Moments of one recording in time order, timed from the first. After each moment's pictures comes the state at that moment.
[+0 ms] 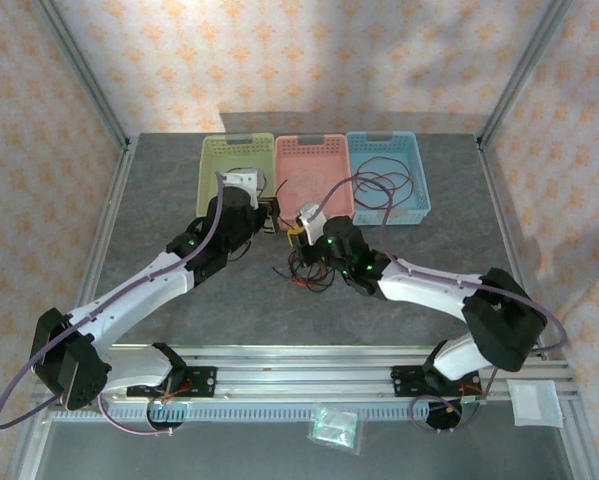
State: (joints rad) left arm -0.60 1.23 0.97 -0.13 -0.13 -0.52; right arm 0.82 1.44 0.79 0.30 0.03 0.09
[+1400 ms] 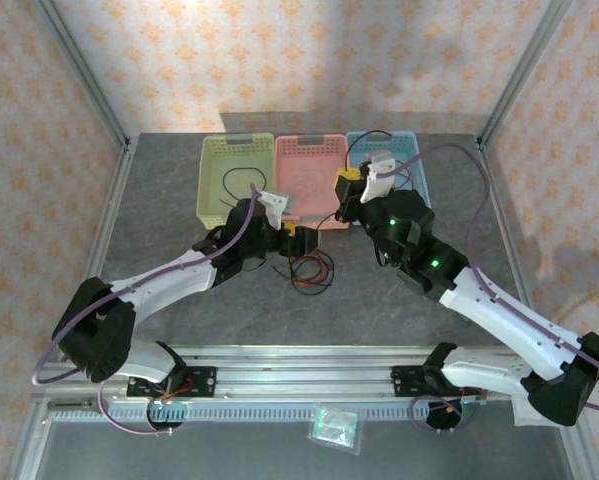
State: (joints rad) left arm -0.59 1.41 0.83 0.14 0.33 -0.50; right arm 0.80 1.06 1.05 -0.02 0.32 0.19
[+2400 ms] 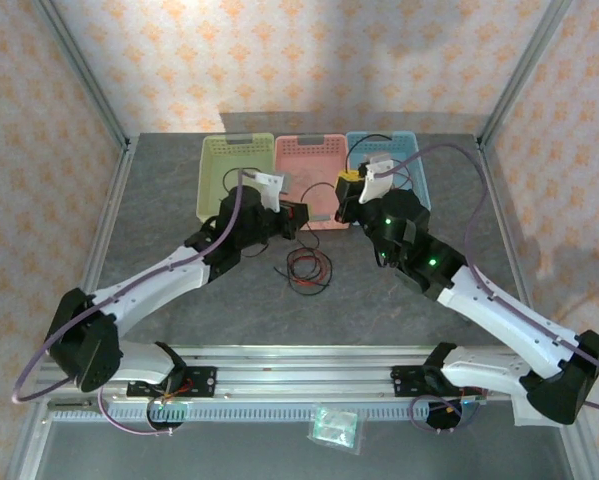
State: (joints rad) left arm -0.62 1.33 0.97 0.09 0.21 -0.52; right arm 0.80 1.08 1.05 -0.06 0.35 0.21
